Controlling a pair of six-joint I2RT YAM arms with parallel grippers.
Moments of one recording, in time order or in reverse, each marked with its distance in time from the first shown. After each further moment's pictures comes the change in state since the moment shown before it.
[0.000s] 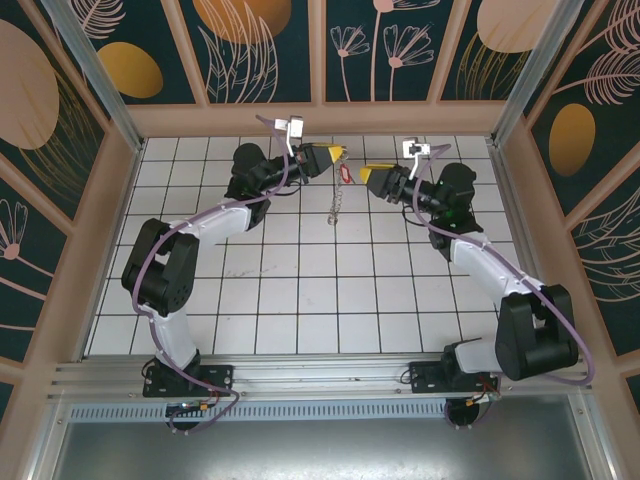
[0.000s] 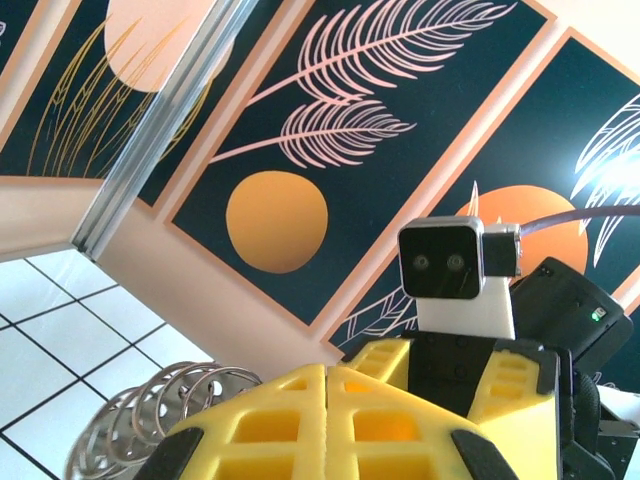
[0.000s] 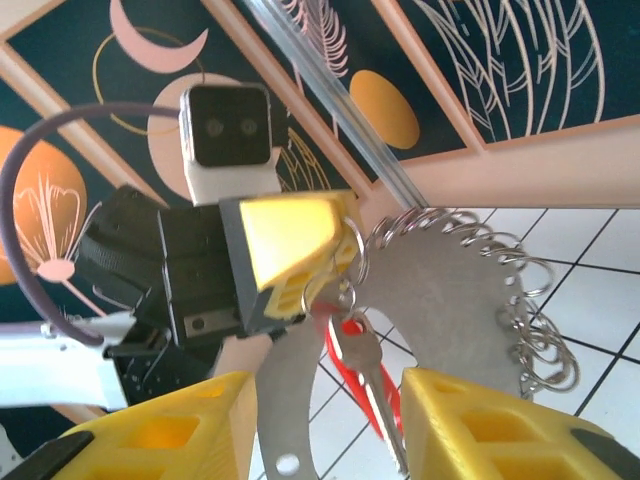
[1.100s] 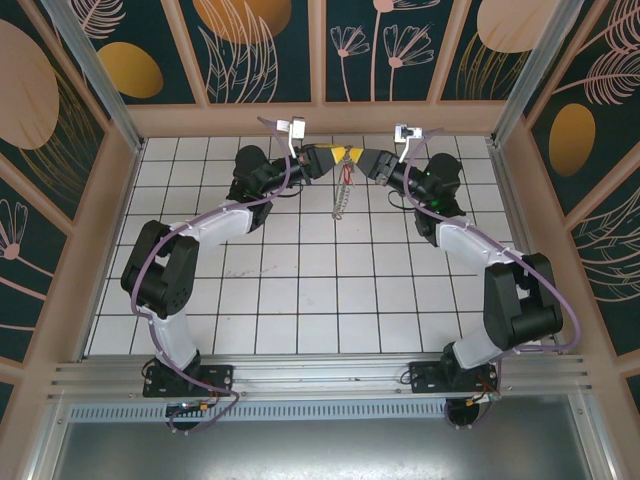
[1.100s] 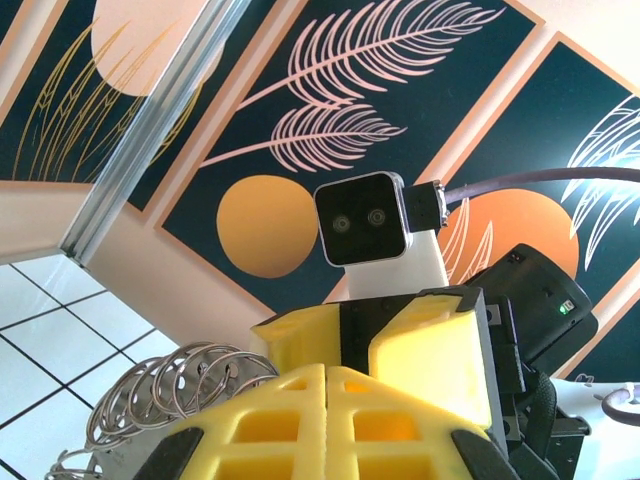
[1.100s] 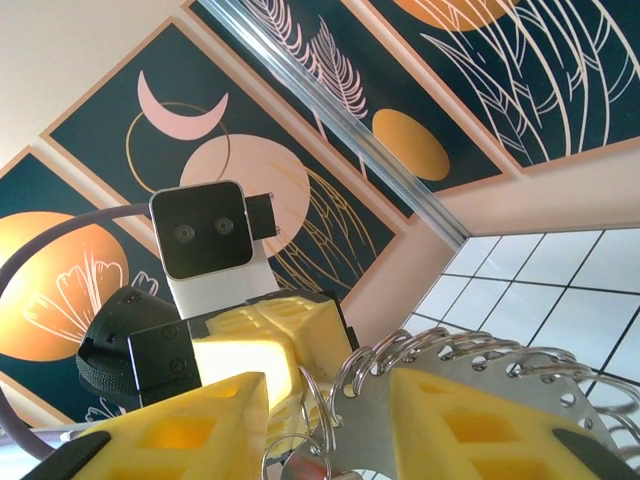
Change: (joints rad) left arm -0.019 -0.014 -0.008 0.013 -0.022 -0.007; right arm 0.051 0.174 0.103 0.201 0.054 0.227
